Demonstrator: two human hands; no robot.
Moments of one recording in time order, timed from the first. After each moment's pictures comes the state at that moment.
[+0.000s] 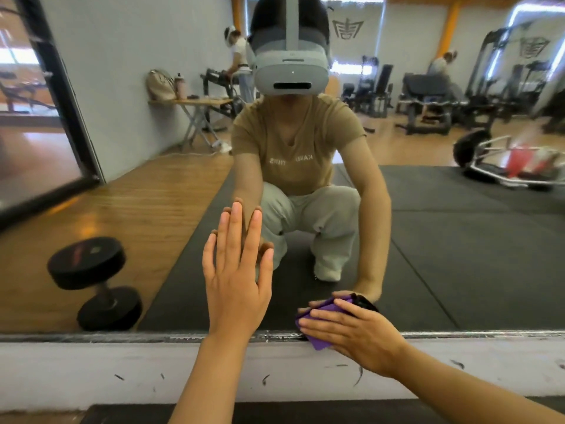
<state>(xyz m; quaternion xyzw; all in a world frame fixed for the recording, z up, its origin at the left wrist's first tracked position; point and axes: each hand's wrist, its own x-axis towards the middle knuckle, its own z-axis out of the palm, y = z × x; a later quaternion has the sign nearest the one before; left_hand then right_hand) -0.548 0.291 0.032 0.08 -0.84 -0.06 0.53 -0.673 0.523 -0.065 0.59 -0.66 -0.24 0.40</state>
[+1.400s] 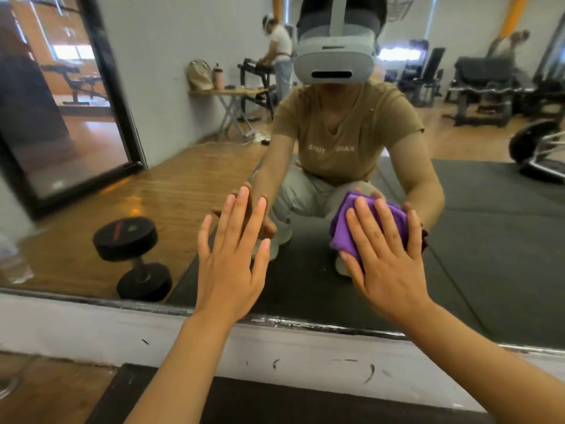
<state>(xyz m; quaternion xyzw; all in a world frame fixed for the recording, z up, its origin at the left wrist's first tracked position) -0.524 0.278 0.043 0.10 -0.88 -0.01 0.46 -0.661 0.493 0.038 0.41 -0.74 0.08 0.52</state>
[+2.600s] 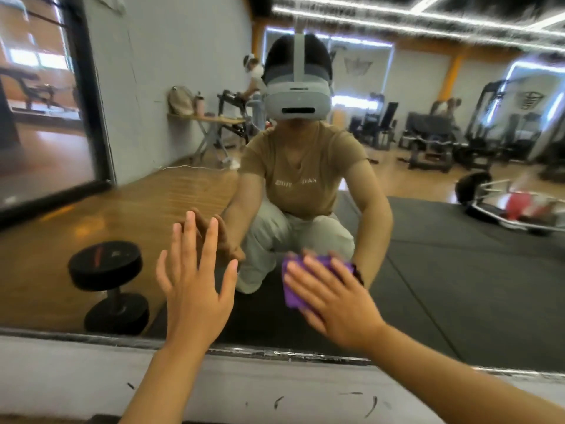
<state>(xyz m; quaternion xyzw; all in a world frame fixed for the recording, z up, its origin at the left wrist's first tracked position) -0.491 0.196 0.033 0.18 -0.85 -0.11 0.48 -0.638 0.417 0.026 0.53 -0.66 -0.11 0.52</state>
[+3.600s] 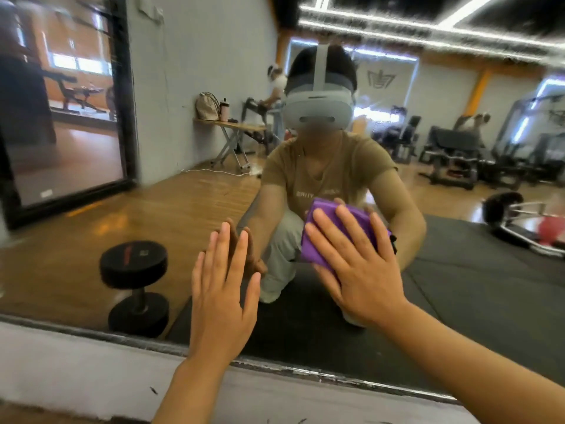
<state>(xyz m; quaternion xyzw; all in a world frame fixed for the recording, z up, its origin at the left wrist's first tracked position) -0.487 0.174 0.027 0.13 -0.84 -0.11 0.52 -0.621 0.359 0.105 0.50 -0.65 0.02 0.58</state>
